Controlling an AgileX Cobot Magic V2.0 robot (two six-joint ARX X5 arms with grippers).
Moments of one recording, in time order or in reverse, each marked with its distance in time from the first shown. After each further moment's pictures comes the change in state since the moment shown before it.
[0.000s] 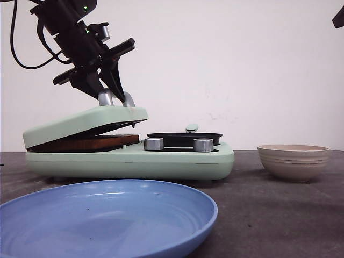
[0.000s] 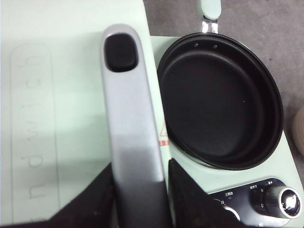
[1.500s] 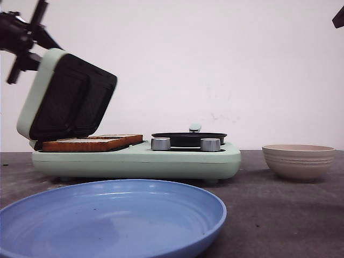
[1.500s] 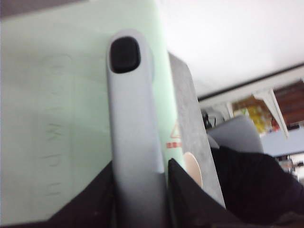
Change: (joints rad) left arm 0.399 -0.010 -0.006 0.165 0.752 -0.303; right arm 0.000 0.000 0.000 0.000 0.000 0.000
